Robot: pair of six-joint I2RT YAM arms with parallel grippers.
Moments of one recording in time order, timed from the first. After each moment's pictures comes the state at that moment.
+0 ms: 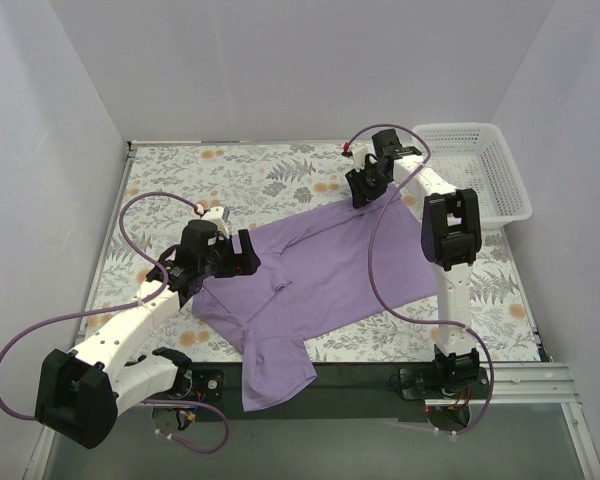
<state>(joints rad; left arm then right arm) -0.41 1.04 0.65 -0.30 0.07 -0.44 0.25 2.32 1.93 -0.72 -0.40 -0.40</state>
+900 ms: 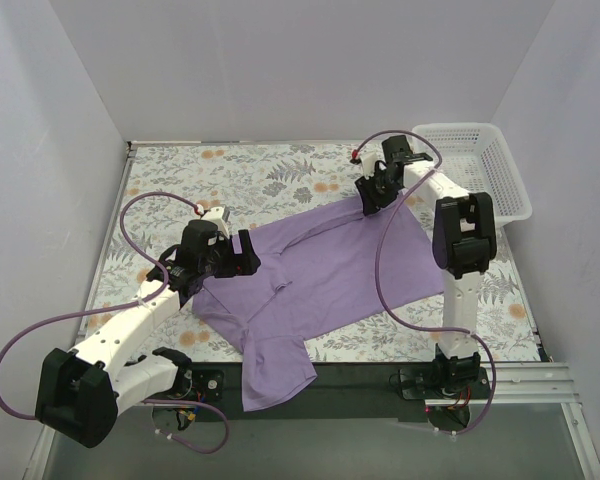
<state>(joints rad) -0.41 1.05 0.65 -0.30 0.07 -0.44 0.23 2.18 1.74 -0.69 -0.36 -0.43</state>
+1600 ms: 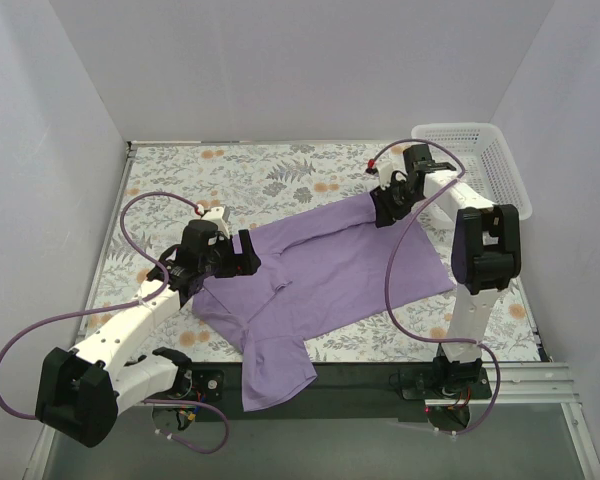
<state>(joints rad) -0.41 1.05 0.65 -0.30 0.07 -0.44 0.16 1.99 1.50 -0.70 -0.45 -0.52</state>
